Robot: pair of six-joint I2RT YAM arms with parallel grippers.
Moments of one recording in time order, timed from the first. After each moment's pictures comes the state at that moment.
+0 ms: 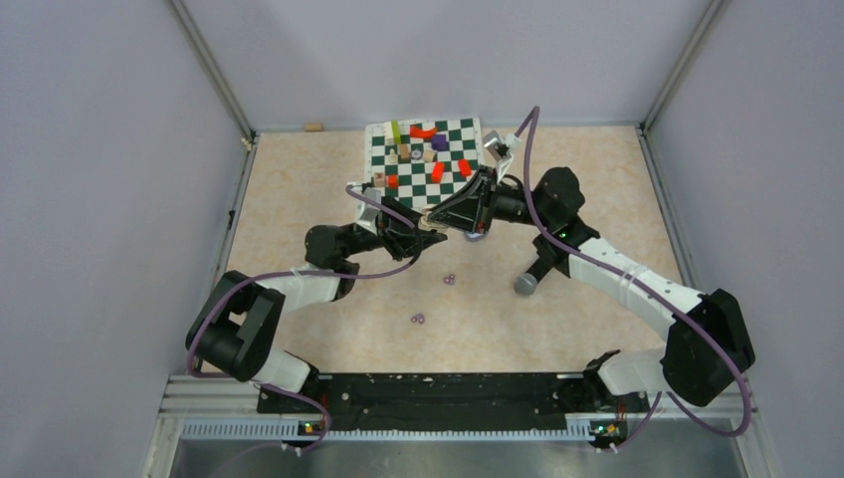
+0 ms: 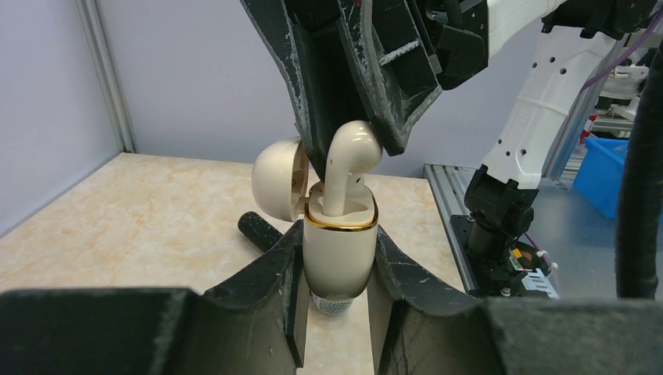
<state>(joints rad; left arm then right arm) -0.47 1.47 0.59 1.52 0.96 -0.59 0.60 1.32 0.94 0.62 -0.84 0.69</state>
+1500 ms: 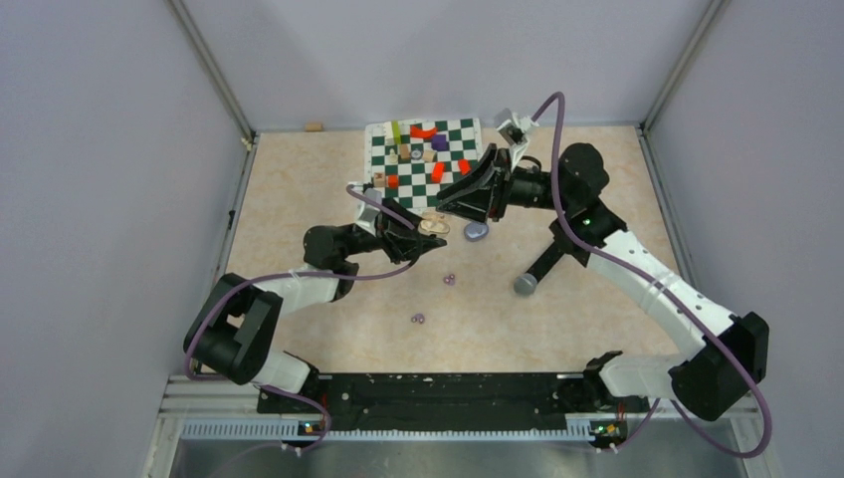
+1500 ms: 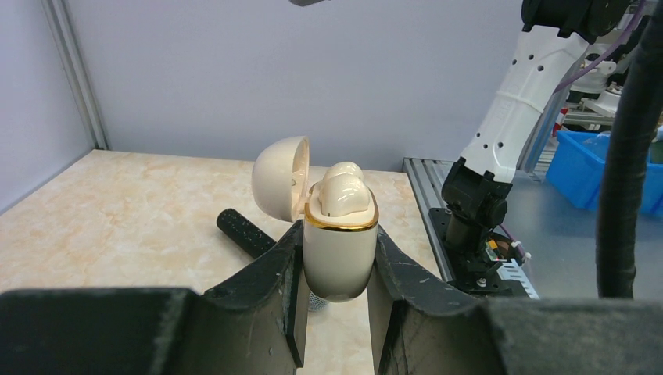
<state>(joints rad) -0.47 1.46 0.59 1.51 1.01 -0.63 0.58 1.26 1.13 0.37 -0.95 0.53</state>
